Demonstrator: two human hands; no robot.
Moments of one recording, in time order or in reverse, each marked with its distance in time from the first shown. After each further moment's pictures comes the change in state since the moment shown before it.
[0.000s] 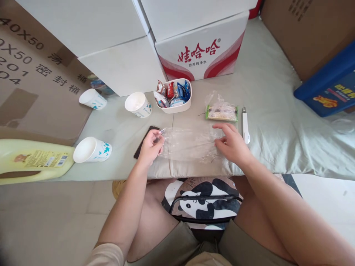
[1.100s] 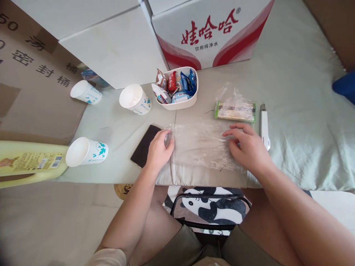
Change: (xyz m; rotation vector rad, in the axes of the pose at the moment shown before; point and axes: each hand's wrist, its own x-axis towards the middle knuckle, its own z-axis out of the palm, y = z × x) left_hand 0.011 -0.008 0.020 0.744 0.065 0.231; right_hand 0.014 0.016 0.003 -0.321 0.088 -0.087
